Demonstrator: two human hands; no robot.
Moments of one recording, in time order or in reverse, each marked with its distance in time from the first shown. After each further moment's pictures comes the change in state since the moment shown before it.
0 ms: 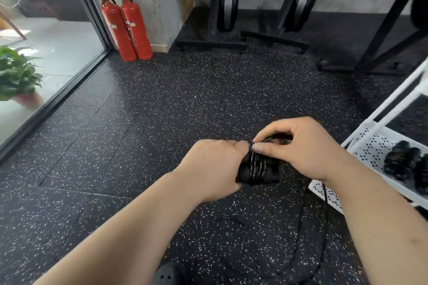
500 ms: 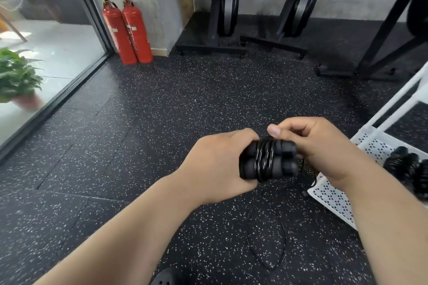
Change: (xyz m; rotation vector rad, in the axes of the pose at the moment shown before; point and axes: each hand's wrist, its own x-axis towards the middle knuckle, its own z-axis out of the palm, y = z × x) left_hand -0.007 0.002 -0.021 -0.418 0.220 0.015; right_hand 0.002 0.003 -0.012 0.458 -0.010 0.038
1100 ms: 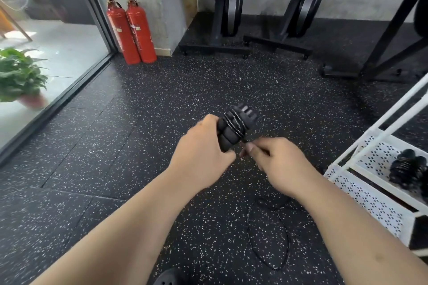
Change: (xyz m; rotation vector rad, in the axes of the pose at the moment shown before) left_hand 0.006 -0.026 -0.006 -0.008 0.116 -0.484; right_hand 0.013 0.027 0.058 -0.519 0.045 0.058
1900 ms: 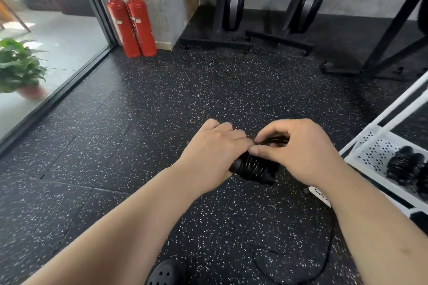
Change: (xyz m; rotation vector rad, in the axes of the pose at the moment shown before) left_hand 0.001 -0.014 0.027 0.457 0.044 0.730; right_hand -0.014 -0.009 -0.037 -0.010 0.077 -0.096
